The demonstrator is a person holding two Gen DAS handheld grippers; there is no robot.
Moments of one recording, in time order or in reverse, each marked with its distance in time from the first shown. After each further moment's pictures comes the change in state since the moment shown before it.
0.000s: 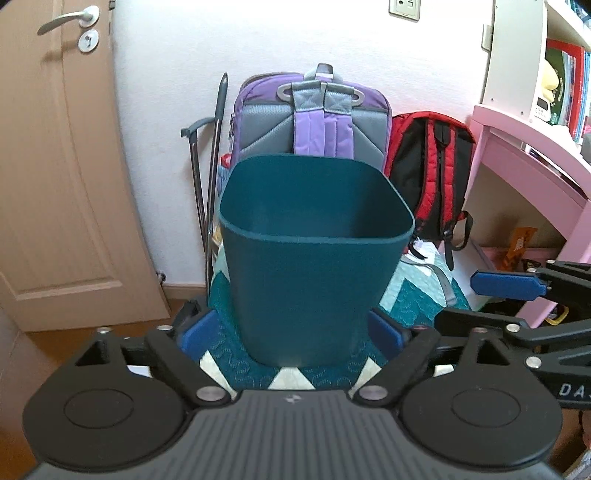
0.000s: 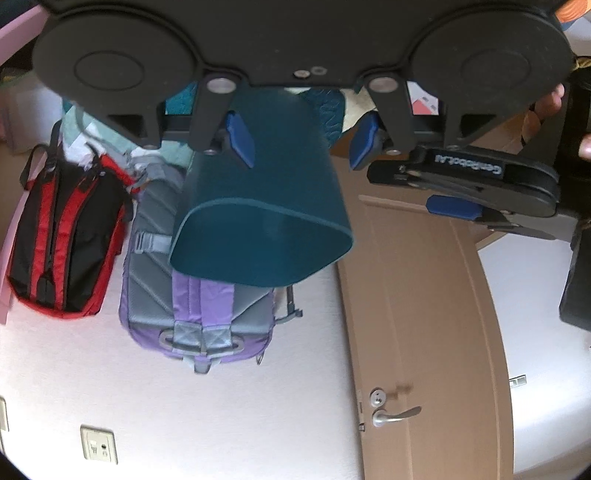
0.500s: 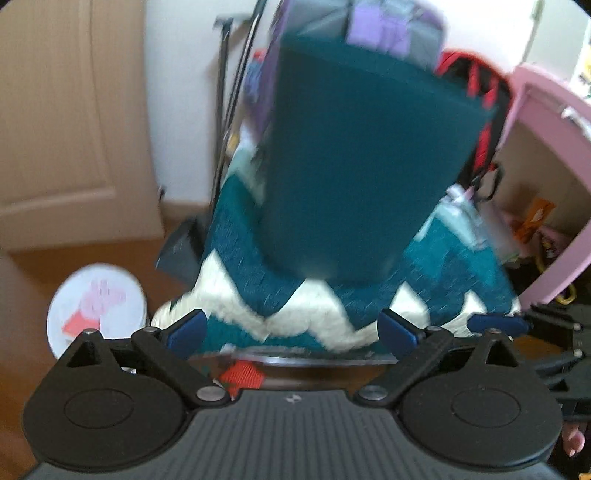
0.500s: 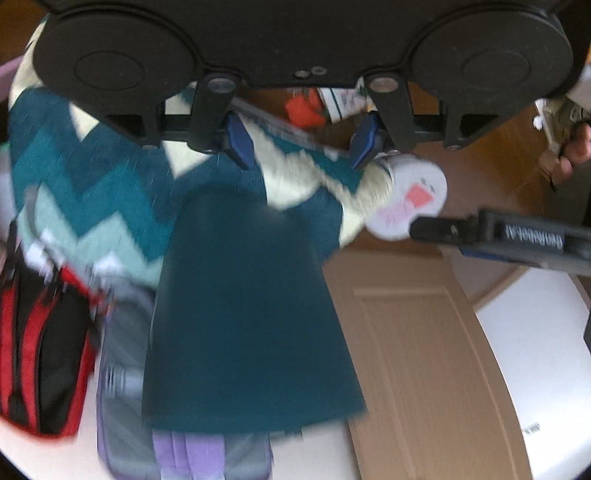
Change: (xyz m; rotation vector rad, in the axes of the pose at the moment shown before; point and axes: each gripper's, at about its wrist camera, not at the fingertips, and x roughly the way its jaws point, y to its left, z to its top) left arm 0.087 0.059 -0.103 -0.130 0.185 -0.015; right arm 0.094 -0.007 -0.115 0.058 0.271 0.037
